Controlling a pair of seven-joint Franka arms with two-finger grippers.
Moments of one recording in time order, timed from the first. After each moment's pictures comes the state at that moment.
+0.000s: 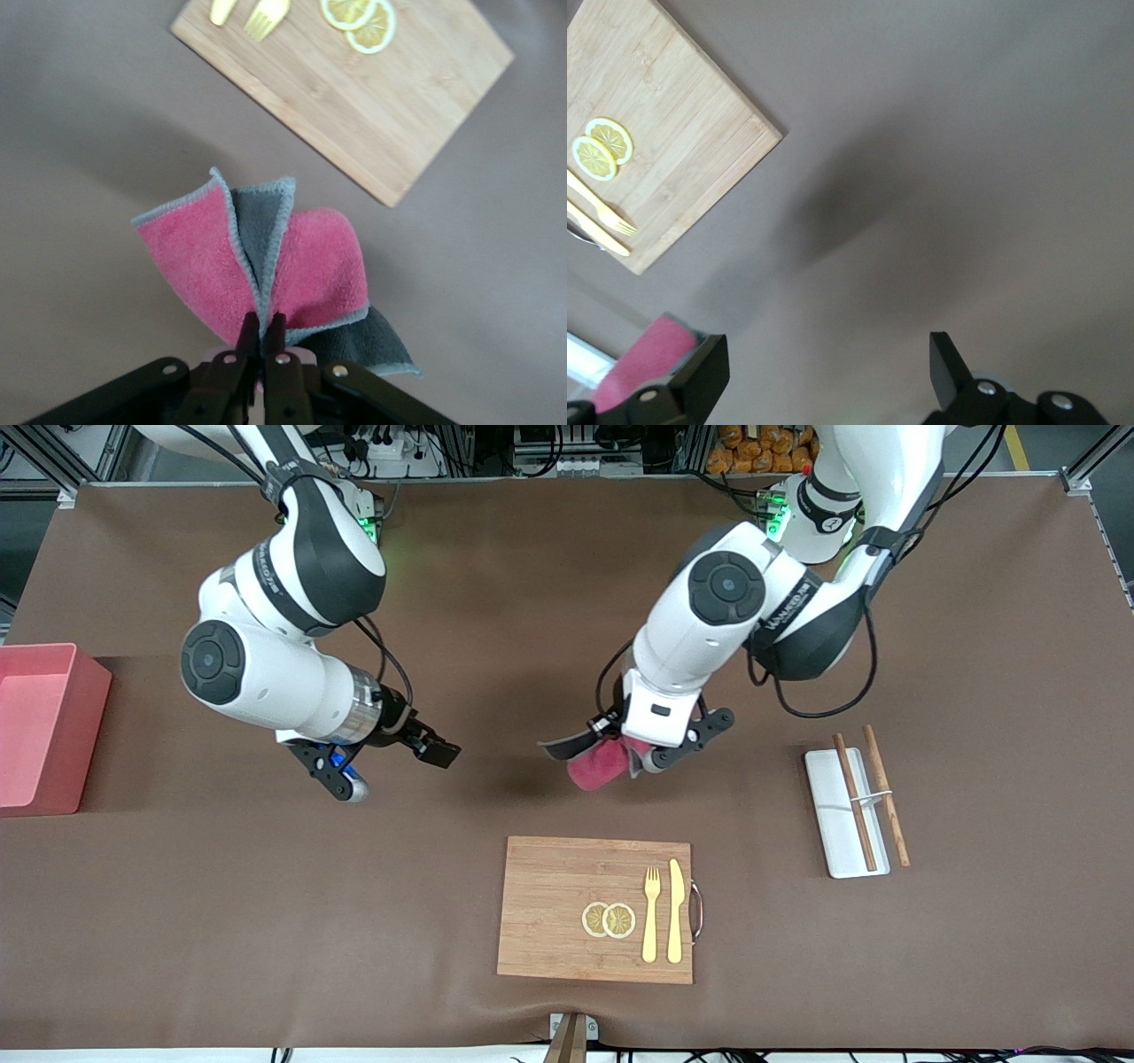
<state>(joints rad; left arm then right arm) -0.25 0.50 -0.52 -1.43 0.06 2.05 -1.33 0.43 0.38 -0.03 -1.50 0.41 1.85 1.06</state>
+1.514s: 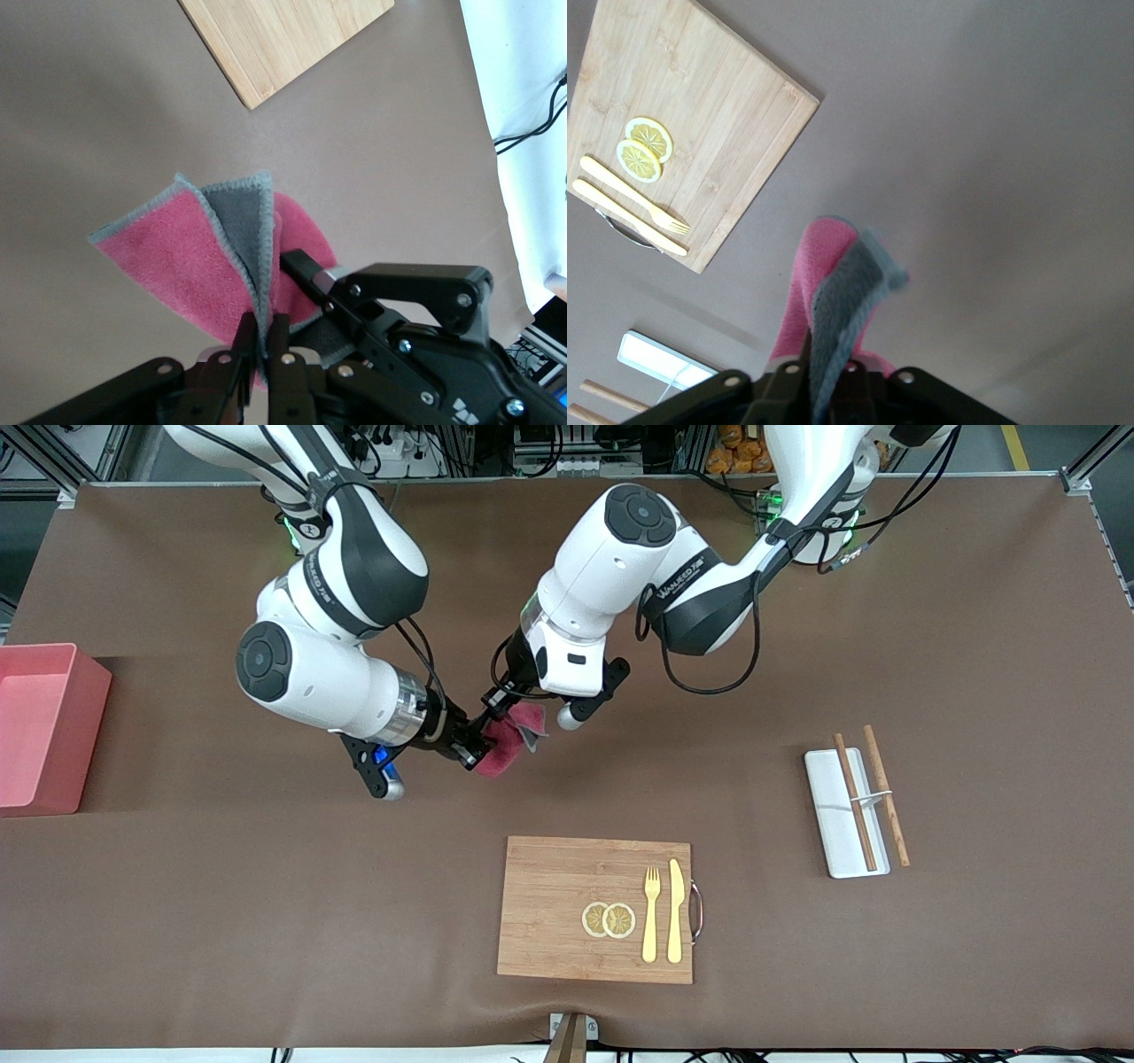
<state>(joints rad) -0.42 0.58 -0.52 -1.33 0.06 2.35 -1.75 0.49 0.42 -0.05 -1.50 0.49 1.97 1.18</state>
